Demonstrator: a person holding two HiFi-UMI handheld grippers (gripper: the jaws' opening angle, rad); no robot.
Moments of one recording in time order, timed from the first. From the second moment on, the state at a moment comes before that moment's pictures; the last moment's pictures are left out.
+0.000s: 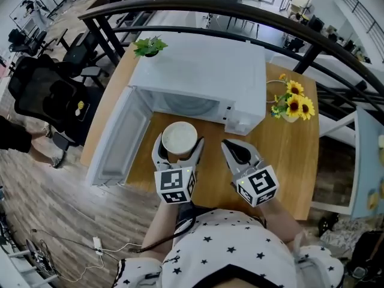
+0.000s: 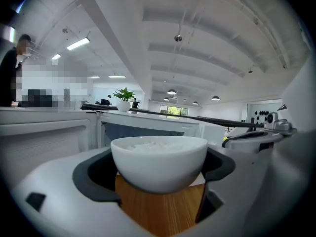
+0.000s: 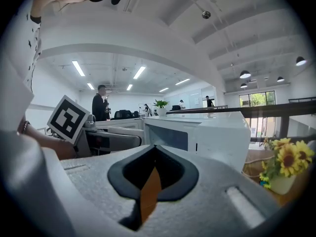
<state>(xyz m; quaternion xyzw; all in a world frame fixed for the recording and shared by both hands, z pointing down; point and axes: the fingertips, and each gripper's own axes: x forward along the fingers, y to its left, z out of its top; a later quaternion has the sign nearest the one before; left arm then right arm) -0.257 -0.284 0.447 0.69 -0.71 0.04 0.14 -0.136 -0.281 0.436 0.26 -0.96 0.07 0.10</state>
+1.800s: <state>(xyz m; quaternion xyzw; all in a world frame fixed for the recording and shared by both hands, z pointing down) -0.296 -0.458 0.571 0.72 -0.66 0.11 0.18 -0.167 -0.329 0.501 0.31 -0.93 0.13 0.16</state>
